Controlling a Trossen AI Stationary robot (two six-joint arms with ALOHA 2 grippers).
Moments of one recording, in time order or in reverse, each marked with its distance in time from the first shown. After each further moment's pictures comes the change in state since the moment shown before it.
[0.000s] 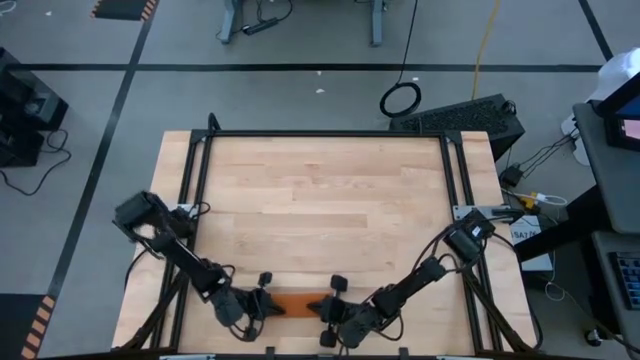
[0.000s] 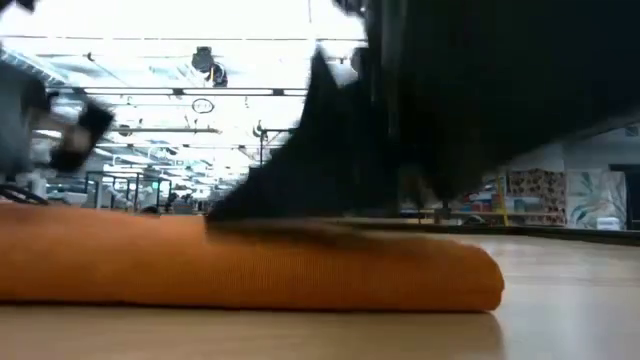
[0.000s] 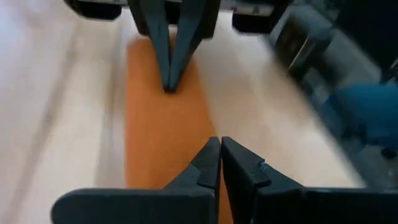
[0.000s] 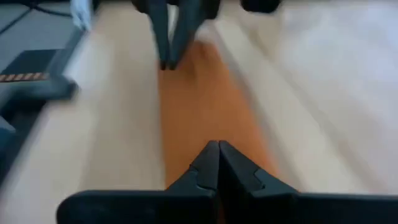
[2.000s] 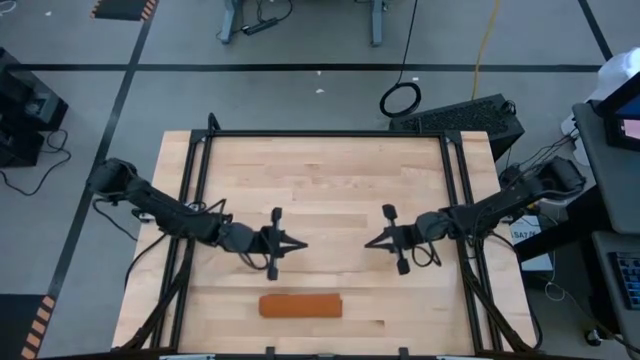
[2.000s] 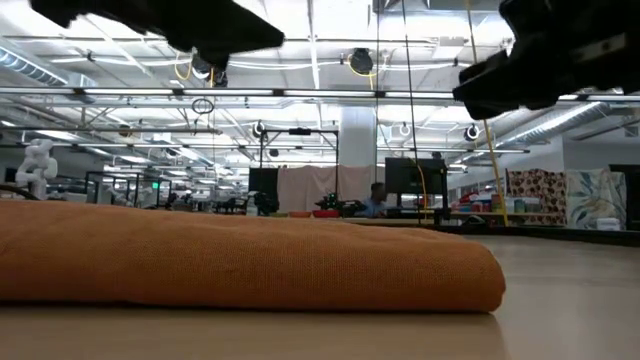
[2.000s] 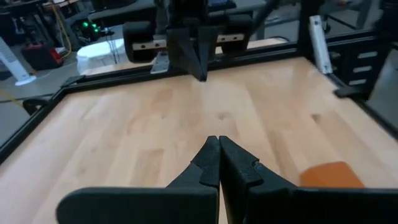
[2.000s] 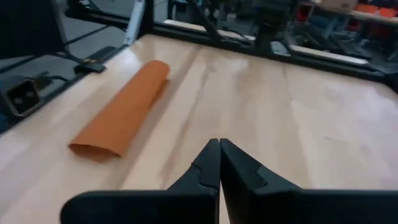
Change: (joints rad) left arm 0.458 -0.463 0.001 -0.161 0.127 0.470; right arm -0.339 -1.140 -0.973 0.127 -0.610 -0.561
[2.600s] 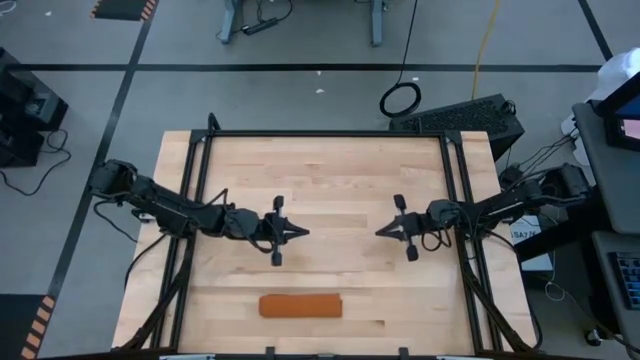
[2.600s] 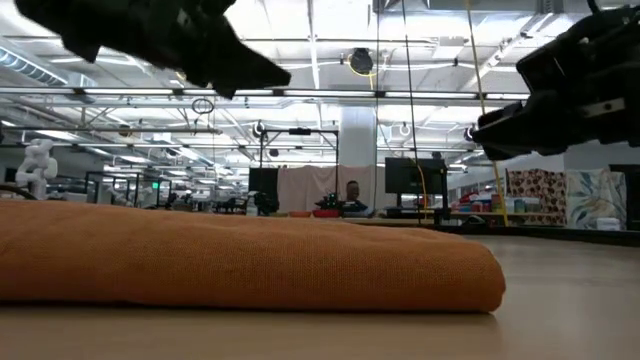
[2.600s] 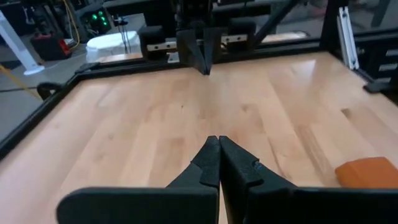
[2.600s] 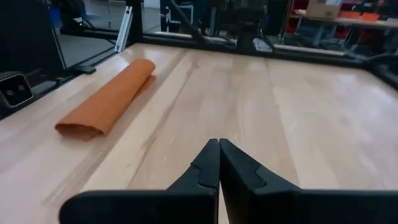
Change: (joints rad) left arm 0.143 0.016 -0.066 0.082 0.106 0.013; right arm -0.206 -0.051 -0.288 0.332 -0.179 0.012
